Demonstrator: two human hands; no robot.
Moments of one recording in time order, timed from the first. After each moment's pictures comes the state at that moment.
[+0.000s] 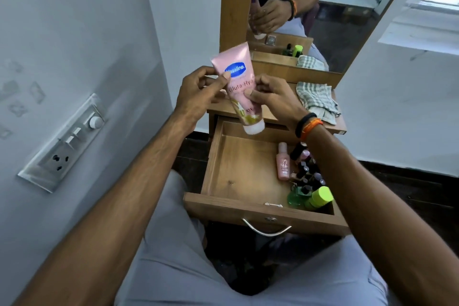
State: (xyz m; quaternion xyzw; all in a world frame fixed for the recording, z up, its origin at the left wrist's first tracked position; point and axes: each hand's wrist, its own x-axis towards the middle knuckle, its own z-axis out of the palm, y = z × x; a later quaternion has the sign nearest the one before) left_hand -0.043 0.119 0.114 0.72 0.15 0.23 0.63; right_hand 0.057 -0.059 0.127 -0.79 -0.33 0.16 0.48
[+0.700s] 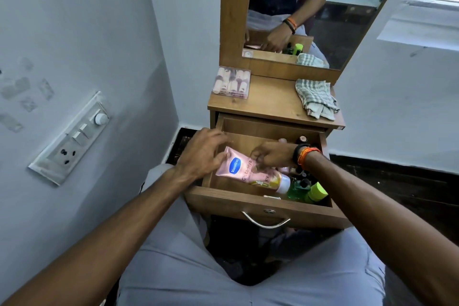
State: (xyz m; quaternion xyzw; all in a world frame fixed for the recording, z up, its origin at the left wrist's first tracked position) left_hand -0.111 0.089 0.027 0.97 0.02 0.12 0.23; right_hand 0.031 -0.099 0.047 -0.81 -0.40 0.41 0.09
